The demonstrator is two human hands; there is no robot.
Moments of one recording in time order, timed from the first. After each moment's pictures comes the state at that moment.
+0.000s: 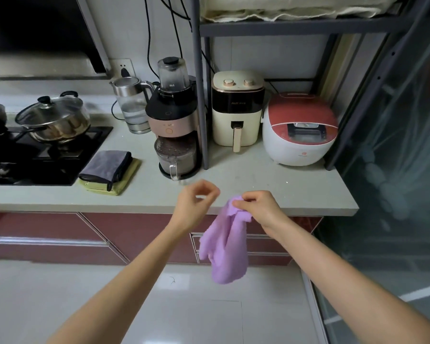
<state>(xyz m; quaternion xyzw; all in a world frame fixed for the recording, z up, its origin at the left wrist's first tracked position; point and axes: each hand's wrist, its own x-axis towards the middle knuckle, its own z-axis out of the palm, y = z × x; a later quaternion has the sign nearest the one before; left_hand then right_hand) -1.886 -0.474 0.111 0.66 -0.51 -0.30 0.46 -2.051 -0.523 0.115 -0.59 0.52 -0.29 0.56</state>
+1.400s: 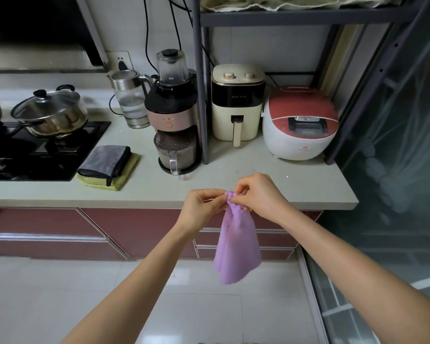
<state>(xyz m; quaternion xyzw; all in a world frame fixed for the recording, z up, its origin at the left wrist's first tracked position) -1.901 -0.461 0.107 0.53 -0.40 -0.52 0.53 -2.048 -0.527 0.136 -0.80 0.46 -0.20 0.32</state>
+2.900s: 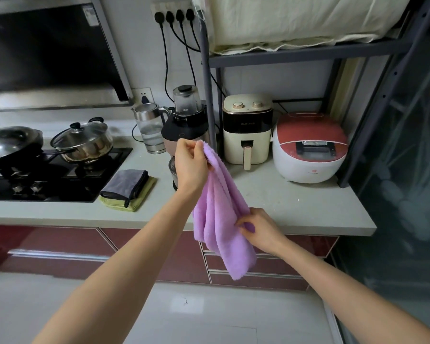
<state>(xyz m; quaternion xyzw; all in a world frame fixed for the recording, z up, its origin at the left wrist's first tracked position) -1.887 -0.520 0.215 0.64 -0.36 -0.18 0.66 -2.056 -0.548 0.064 -0.86 0.38 -0.19 0.27</state>
